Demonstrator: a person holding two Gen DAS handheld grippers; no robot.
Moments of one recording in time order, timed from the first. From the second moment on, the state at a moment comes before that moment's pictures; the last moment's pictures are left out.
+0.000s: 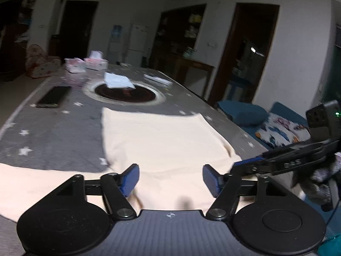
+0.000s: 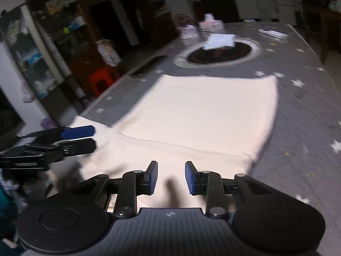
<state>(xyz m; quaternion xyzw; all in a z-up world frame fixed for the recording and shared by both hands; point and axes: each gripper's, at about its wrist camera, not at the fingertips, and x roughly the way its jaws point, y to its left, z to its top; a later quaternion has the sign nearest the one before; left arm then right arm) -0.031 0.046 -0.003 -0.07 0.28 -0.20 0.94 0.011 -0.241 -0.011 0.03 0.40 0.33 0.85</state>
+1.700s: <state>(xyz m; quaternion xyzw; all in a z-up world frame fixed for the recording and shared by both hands) -0.057 0.197 0.002 -0.20 0.24 0.12 0.94 -0.012 -0.221 -0.003 -0.04 0.33 0.32 0.88</state>
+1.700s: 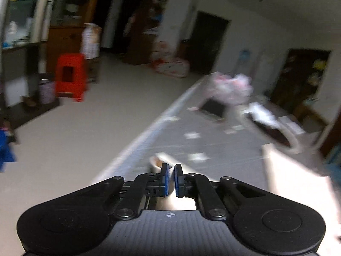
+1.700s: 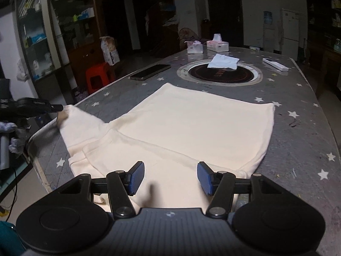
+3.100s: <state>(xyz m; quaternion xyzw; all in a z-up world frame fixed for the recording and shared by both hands) 0.005 0.081 -0.026 -0.16 0.33 -0.14 0.92 -0.007 -0.214 -0.012 -0.05 0.33 0.35 0.87</state>
